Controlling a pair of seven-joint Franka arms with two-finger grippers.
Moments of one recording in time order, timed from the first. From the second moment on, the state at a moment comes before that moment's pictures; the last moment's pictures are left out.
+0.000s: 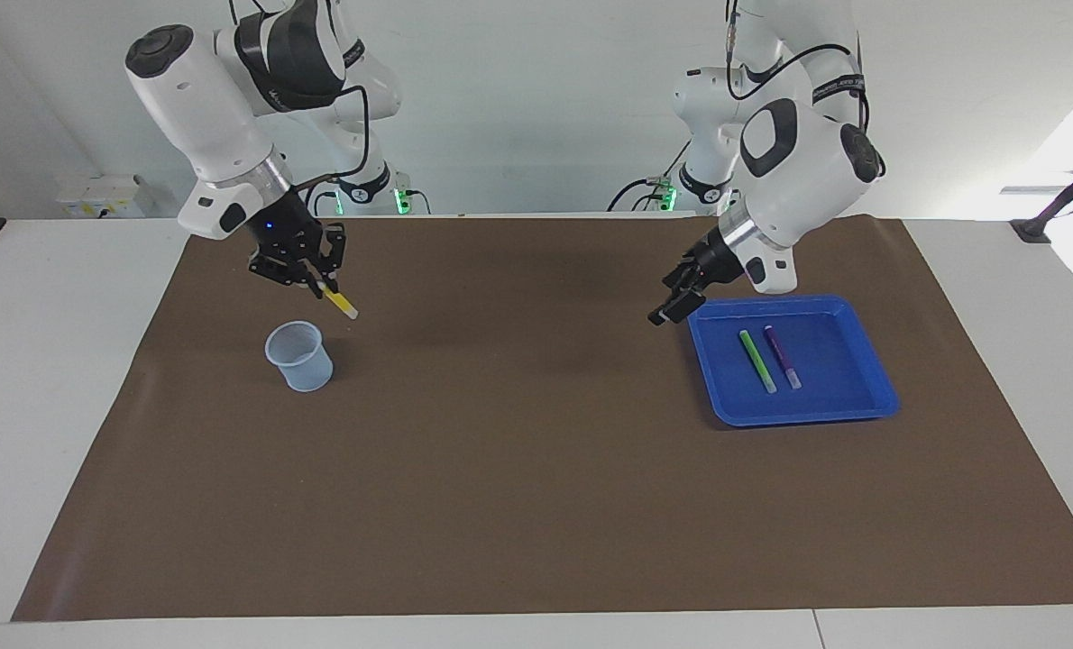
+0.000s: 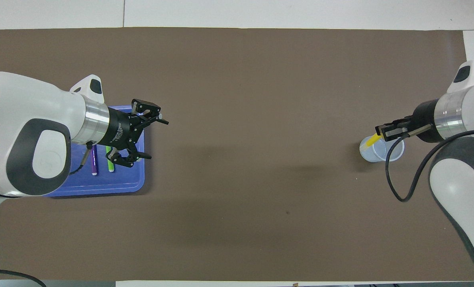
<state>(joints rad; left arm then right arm) -0.12 0.01 -0.15 -1.97 -0.49 1.97 -0.97 0.02 -0.10 0.03 -1.94 0.14 1.91 -0.31</state>
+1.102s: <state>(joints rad) 0.13 0.11 -0.16 -2.13 0.06 2.26 0.04 -0.09 0.01 0.04 -2.09 0.09 2.11 -0.49</state>
